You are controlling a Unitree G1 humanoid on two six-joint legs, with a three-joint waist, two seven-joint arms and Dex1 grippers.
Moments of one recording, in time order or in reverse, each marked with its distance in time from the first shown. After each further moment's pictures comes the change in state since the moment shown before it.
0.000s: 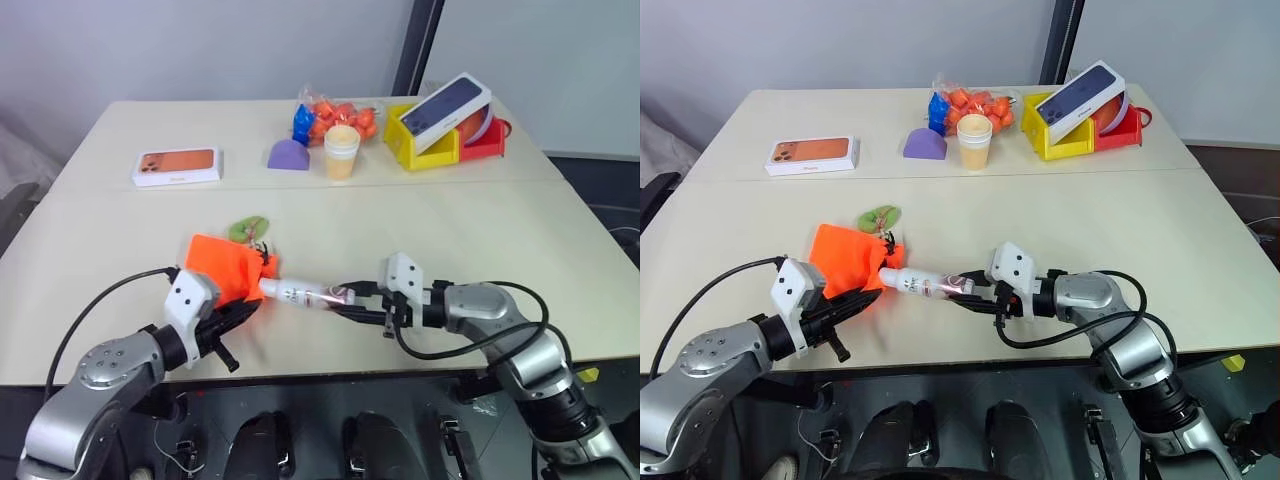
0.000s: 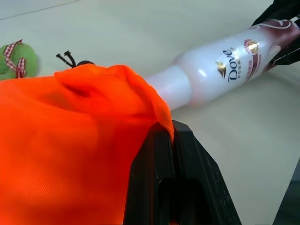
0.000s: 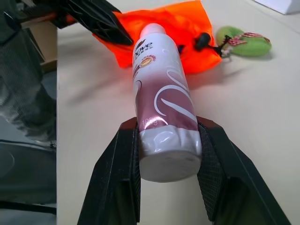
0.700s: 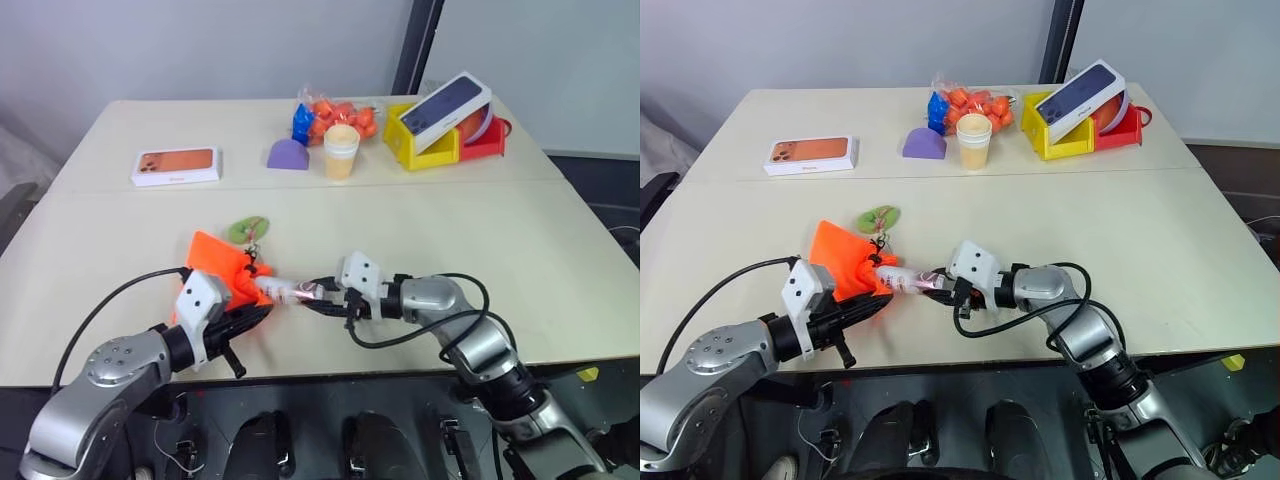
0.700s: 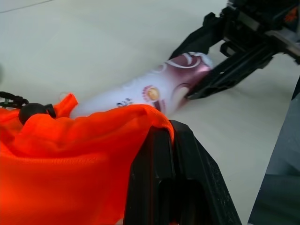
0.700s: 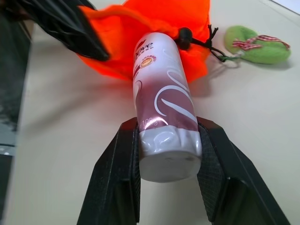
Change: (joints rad) left arm -0.023 0.021 -0.034 -0.020 -0.029 0.019 -0.020; right arm -0.128 0.142 0.141 0.162 -0.157 -0.047 -0.092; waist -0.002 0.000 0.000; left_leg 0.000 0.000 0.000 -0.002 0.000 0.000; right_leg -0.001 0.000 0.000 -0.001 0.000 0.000
